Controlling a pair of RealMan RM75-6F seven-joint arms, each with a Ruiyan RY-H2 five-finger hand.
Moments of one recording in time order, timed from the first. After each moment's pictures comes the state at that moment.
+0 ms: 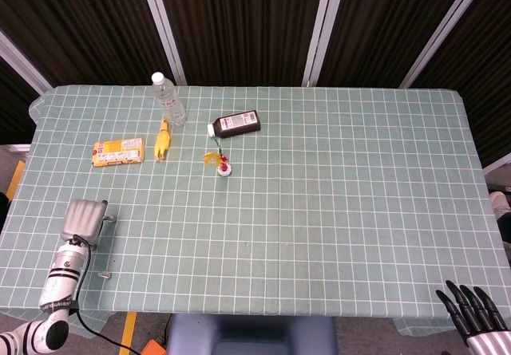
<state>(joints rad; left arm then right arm) -0.49 -1.41 -0.07 -1.37 1.06 1.13 0.75 -0.28 -1.03 -0.22 -1.55 -1.97 1.79 -0.10</state>
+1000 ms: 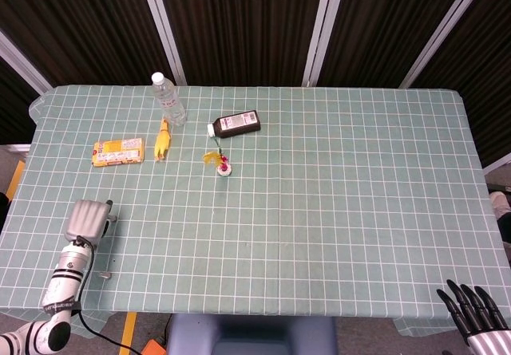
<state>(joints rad) -0.49 -1.42 -0.07 -1.37 1.09 1.14 0.72 -0.28 -1.03 -0.21 -1.55 -1.97 1.79 -0.10</state>
